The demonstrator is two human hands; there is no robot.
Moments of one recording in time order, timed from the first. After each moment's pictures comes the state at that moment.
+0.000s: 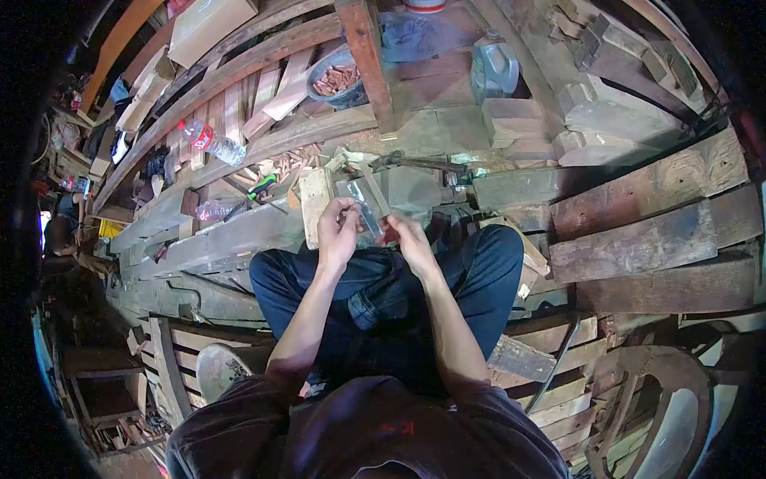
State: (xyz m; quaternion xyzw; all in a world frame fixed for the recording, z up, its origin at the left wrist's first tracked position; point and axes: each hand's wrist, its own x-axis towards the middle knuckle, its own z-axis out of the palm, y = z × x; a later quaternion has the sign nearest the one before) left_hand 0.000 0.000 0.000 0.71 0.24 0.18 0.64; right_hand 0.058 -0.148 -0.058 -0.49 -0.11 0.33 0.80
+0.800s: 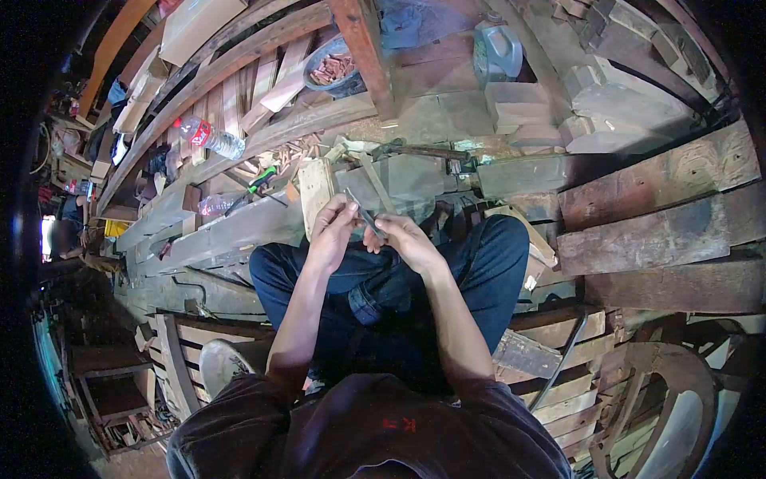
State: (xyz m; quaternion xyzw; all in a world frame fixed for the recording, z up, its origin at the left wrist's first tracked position) left_hand -0.012 0.011 -0.011 0.53 0.13 0.08 0.83; right_hand 0.054 -0.155 -0.036 -0.40 -0.16 0.44 0.78
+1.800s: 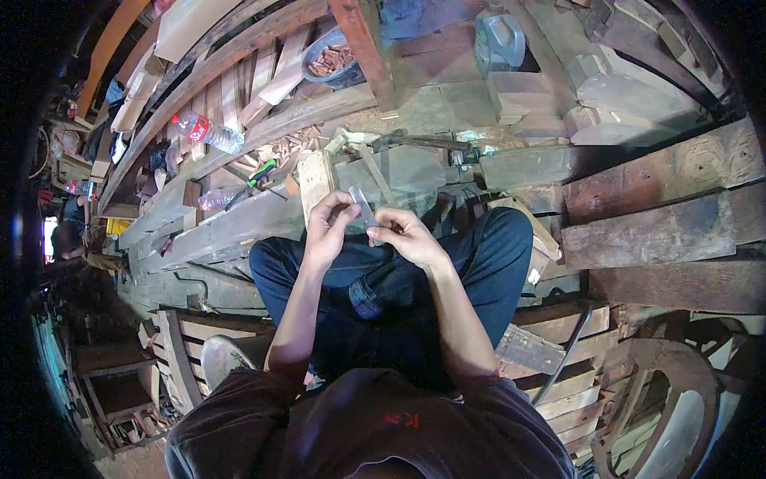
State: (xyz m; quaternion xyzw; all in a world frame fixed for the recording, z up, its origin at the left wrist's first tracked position) left_hand -0.014 0.009 -0.007 0.72 0.12 0.14 0.67; right_hand 0.052 -0.161 -0.029 -0.48 -0.24 0.38 0.75
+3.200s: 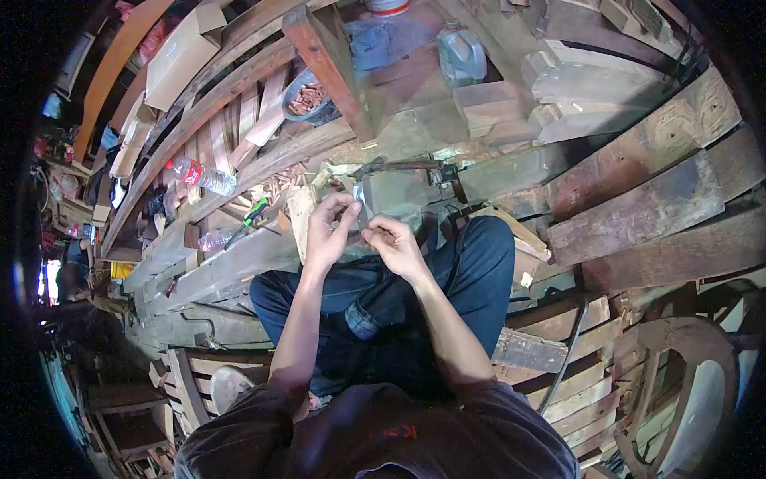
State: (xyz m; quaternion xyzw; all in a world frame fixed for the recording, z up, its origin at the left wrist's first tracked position) left_hand 0.029 -0.015 0.025 0.80 0.07 0.16 0.58; right_hand 0.052 -0.159 -0.038 -0.51 -0.17 0.22 0.82
